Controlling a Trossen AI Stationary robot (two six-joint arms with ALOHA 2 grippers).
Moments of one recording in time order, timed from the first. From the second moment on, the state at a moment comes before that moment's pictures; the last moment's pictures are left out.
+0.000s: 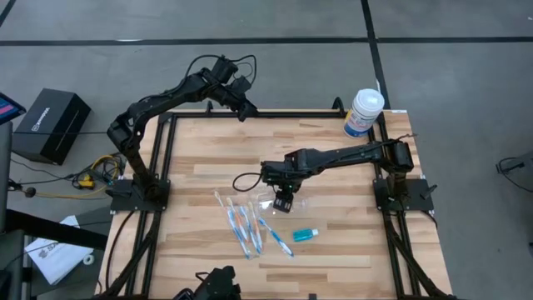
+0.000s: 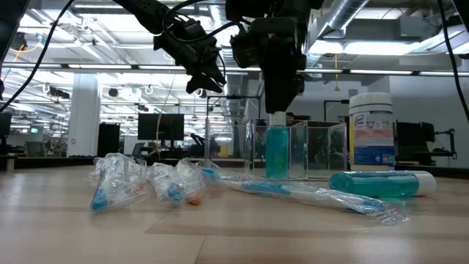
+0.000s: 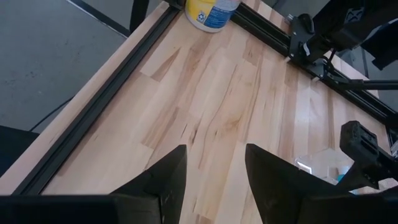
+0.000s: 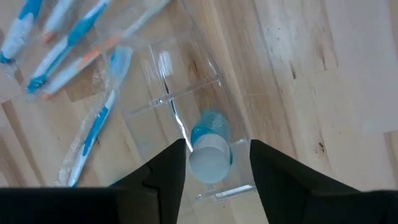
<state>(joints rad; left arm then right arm) 0.75 1.75 1.52 -0.59 0.54 0.01 0.04 1.94 1.60 -1.00 -0.07 0.36</state>
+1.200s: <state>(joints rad) 0.07 1.27 1.52 -0.34 0.03 -0.25 0.24 1.32 1.87 -1.14 0.58 0.58</state>
